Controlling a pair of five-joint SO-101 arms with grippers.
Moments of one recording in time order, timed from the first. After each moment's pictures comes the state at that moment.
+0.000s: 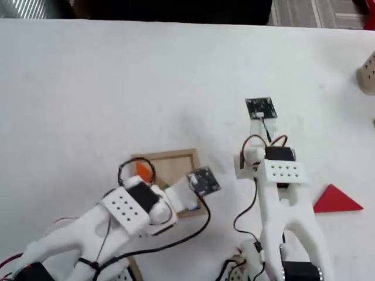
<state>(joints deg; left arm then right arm) 39.4 -35.6 63.2 67.3 -16.8 -2.1 -27.7 50.7 58.0 10.3</state>
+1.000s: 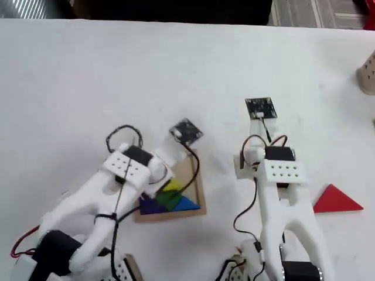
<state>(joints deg) 22.1 -14.2 49.9 55.8 -16.1 -2.1 -27.7 50.7 58.0 10.3</state>
